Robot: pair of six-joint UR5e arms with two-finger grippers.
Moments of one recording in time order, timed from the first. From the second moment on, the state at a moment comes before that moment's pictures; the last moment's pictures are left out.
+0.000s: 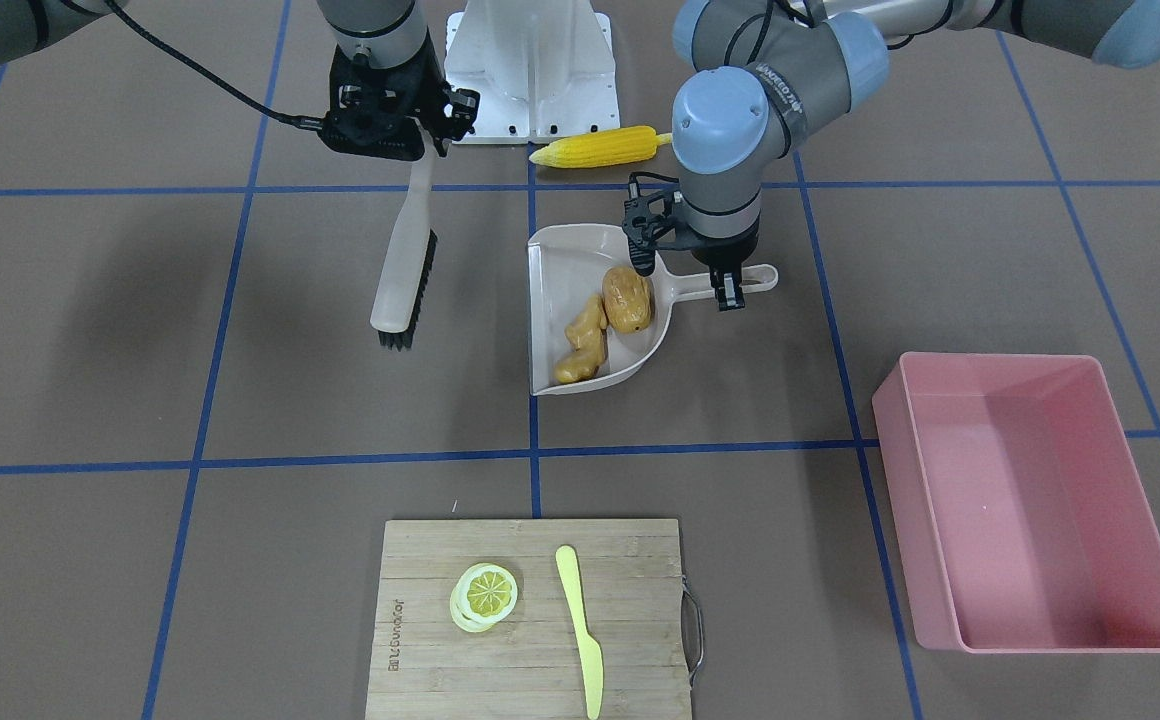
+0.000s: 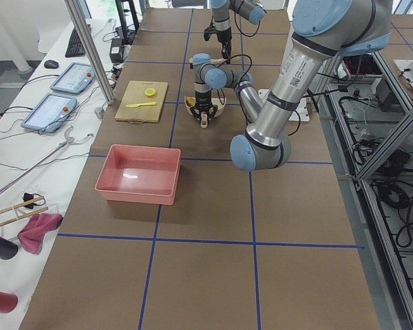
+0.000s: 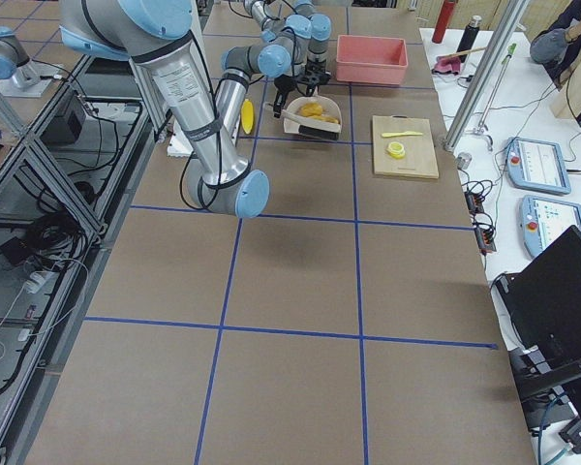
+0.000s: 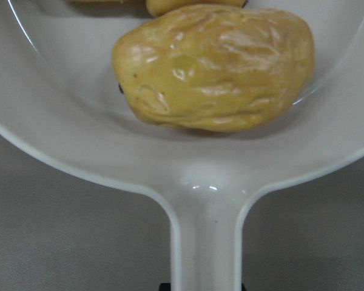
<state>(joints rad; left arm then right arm) -0.60 -2.16 -1.80 -1.25 -1.90 0.51 0.53 -0.92 2.06 -2.02 2.17 1.38</state>
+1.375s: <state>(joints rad) -0.62 -1.69 -2.27 -1.27 -1.94 0.36 0.41 -0.96 2.15 -1.94 2.13 0.98</state>
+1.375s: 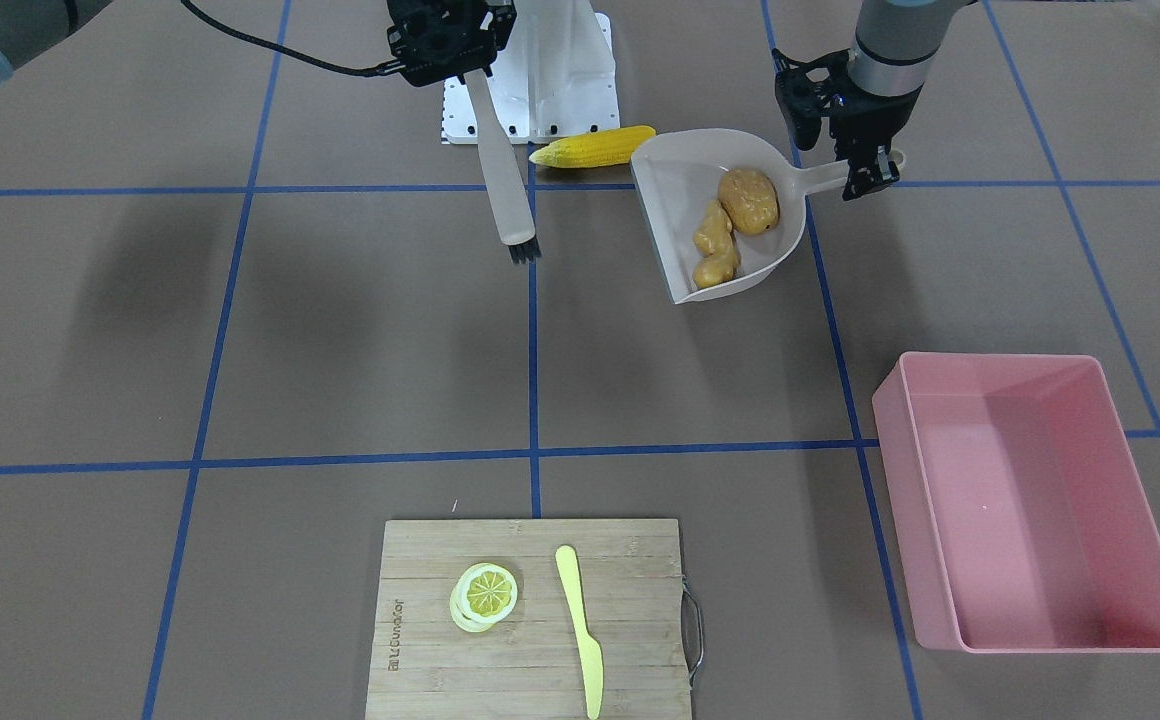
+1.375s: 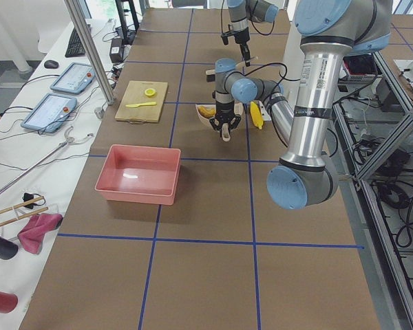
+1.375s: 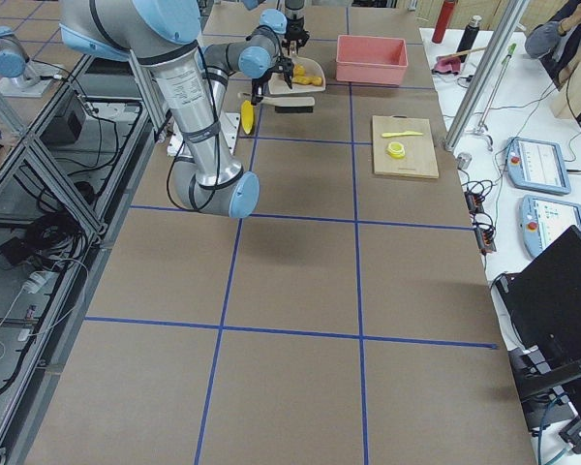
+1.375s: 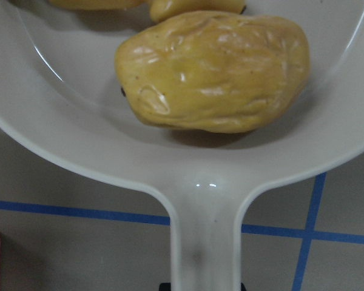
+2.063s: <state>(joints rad) -0.61 -1.57 -2.30 -1.33 -1.98 0.30 0.52 -1.01 2.14 -1.94 2.00 0.04</state>
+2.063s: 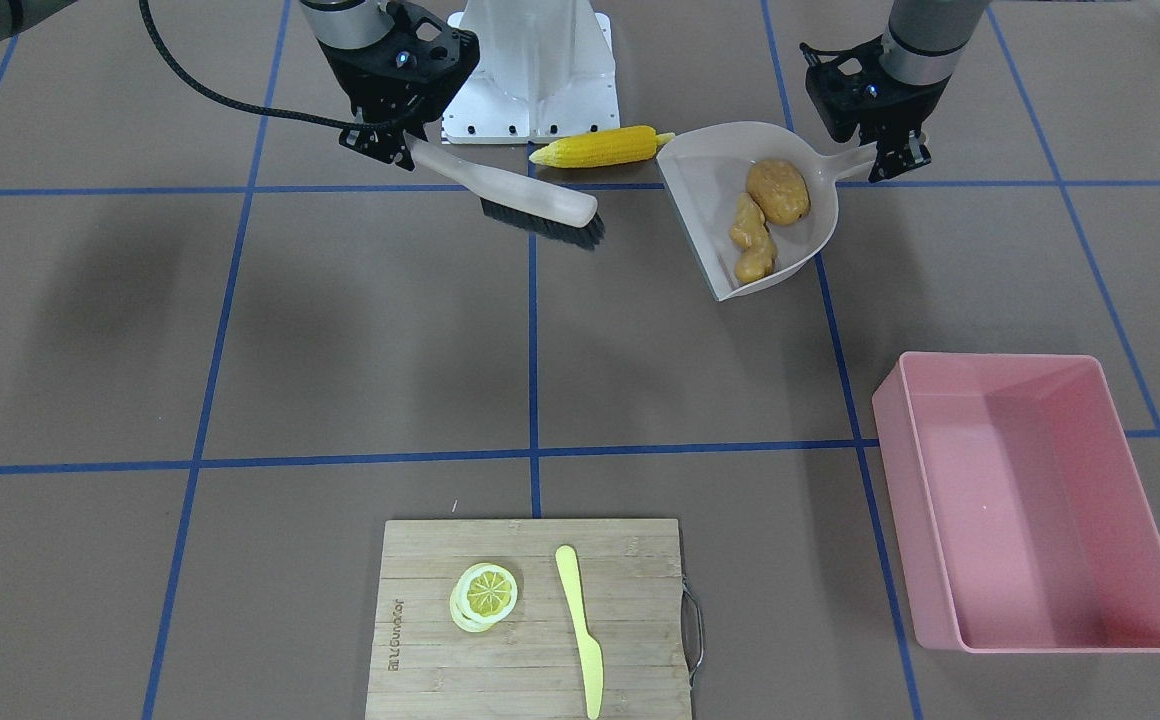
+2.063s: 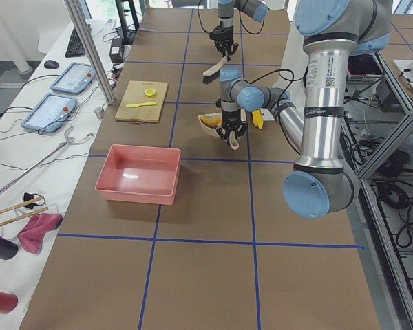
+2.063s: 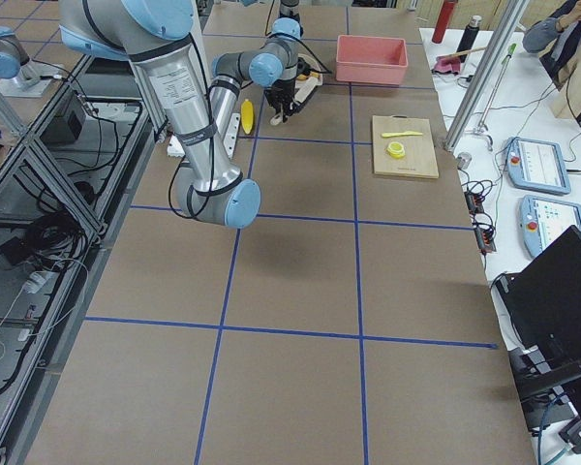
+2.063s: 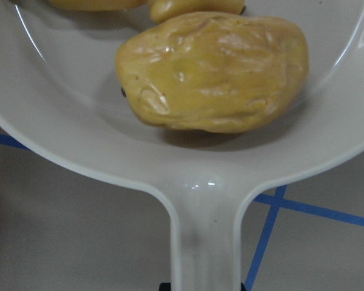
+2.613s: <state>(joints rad) -0.61 -1.53 -2.30 -1.39 -1.99 0.28 0.51 -0.95 2.03 -1.94 1.91 -0.35</state>
